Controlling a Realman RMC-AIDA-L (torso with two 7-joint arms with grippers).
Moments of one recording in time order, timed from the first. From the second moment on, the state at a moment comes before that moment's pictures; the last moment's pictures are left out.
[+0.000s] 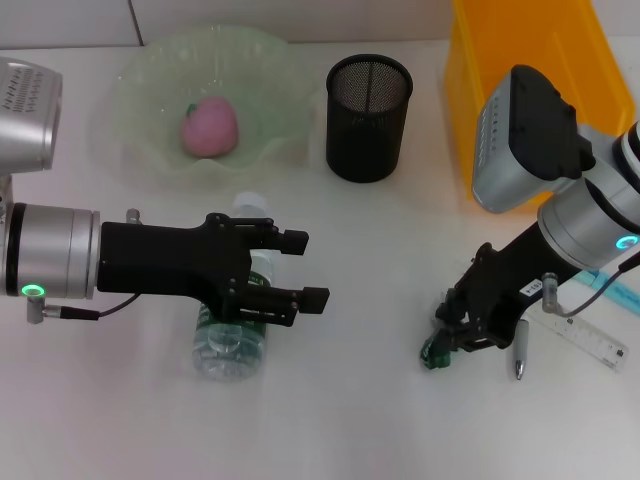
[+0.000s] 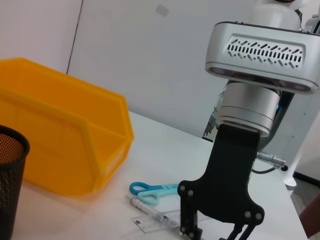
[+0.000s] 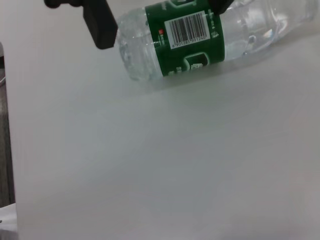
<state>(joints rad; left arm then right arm) -0.48 -2.06 1.08 0.79 1.83 1.63 -1.55 0.63 2.08 -1.44 -1.17 -2.41 -1.60 2.10</state>
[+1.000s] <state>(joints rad) -0.47 -2.06 1.08 0.79 1.83 1.61 -1.54 0.61 2.08 -1.34 -1.24 -2.34 -1.70 2.04</state>
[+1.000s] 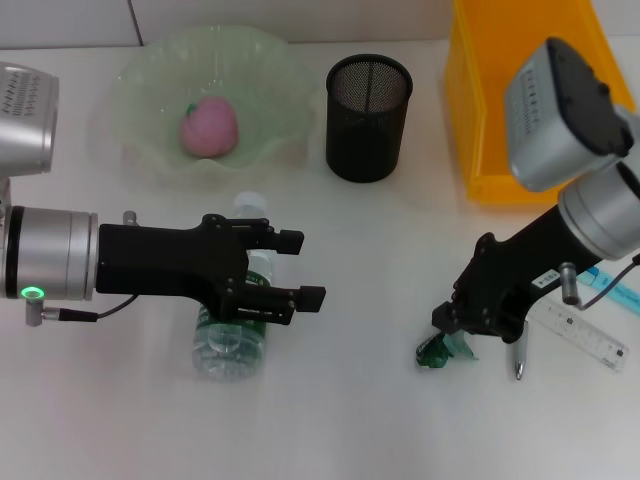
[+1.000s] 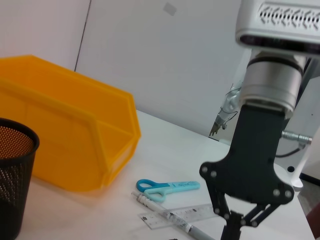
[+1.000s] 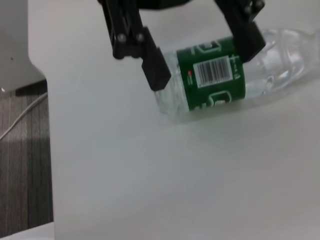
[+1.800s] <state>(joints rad) -0.48 -2.06 1.08 0.79 1.83 1.61 -1.54 0.61 2.08 -1.45 -1.26 -2.40 -1.66 2.06</state>
